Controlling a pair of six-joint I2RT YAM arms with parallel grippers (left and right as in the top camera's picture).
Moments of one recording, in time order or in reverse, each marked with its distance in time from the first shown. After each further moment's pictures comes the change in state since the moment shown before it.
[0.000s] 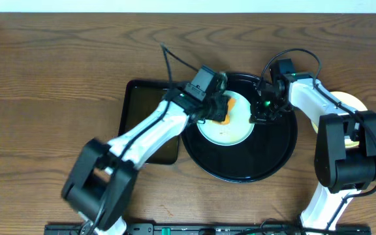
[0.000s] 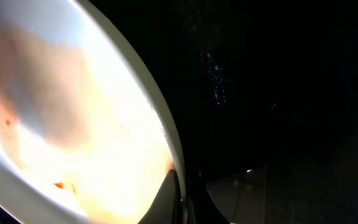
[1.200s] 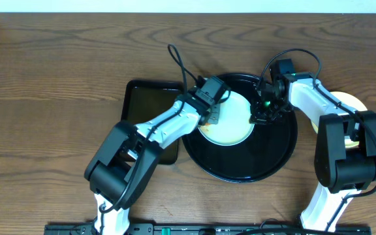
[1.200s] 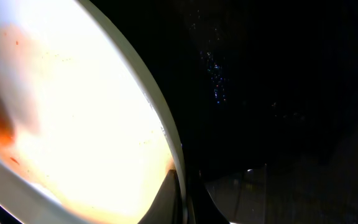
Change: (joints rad) left arm -0.023 0.173 0.002 -0.006 -0.395 -0.033; right arm 0.000 0.000 0.000 -0.003 0.000 0.000
